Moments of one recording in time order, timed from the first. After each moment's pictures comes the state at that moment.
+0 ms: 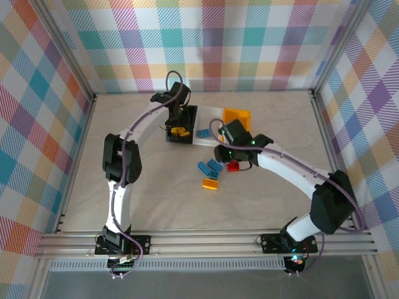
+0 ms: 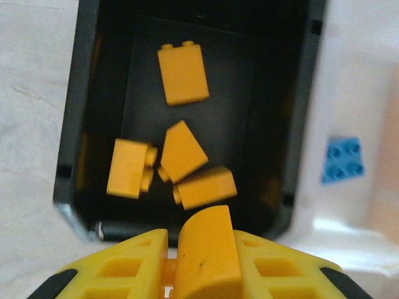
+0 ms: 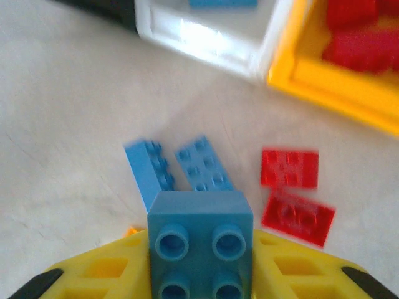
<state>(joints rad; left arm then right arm) -0.41 2.17 2.00 -0.98 -0.10 -0.44 0.67 1.52 1.21 -0.64 0.02 0.37</state>
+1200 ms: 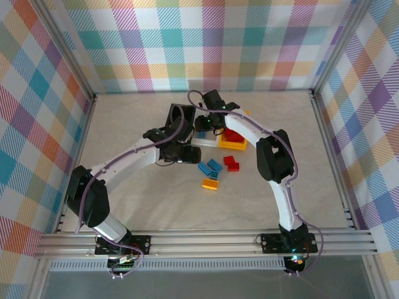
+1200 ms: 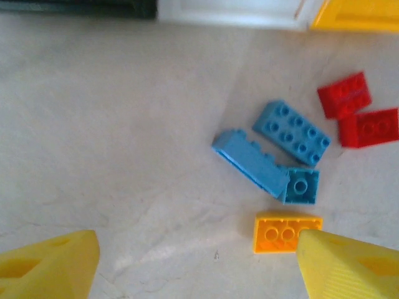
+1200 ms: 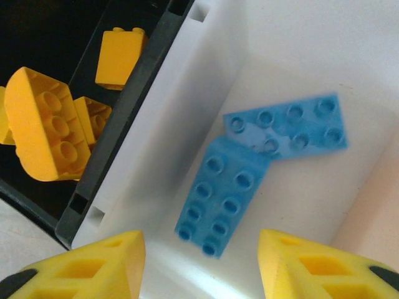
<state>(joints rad) -0.69 1.59 1.28 -0.83 -0.03 -0.53 0.56 2.25 1.94 -0.67 -0.10 0.25</state>
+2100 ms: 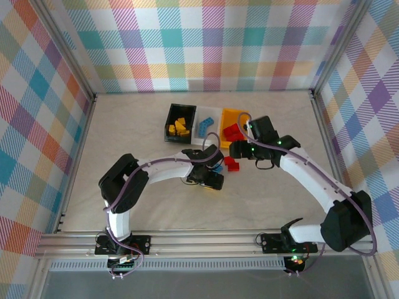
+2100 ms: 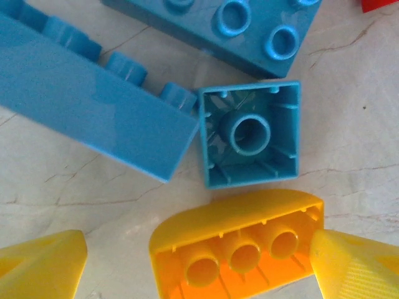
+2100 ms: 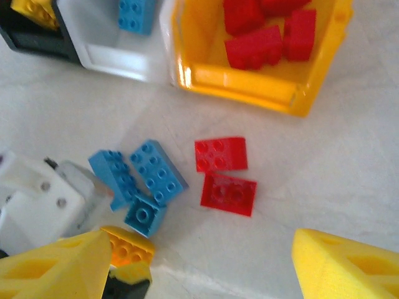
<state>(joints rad) -0.90 1.89 1.25 -0.65 0.01 -0.58 0.48 1.30 1.06 -0.71 -0.08 0.38</state>
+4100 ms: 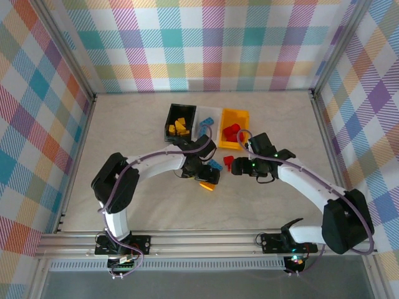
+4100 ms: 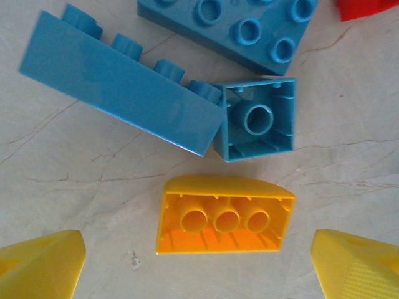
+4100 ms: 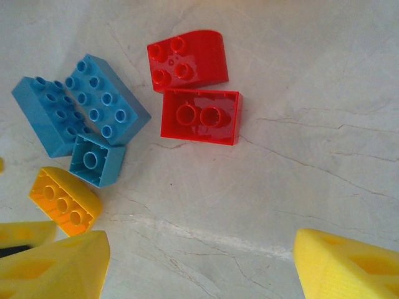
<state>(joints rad) -0.82 1.84 1.29 -0.76 0.13 -0.49 0.47 1.27 0.83 -0.63 -0.14 0.44</state>
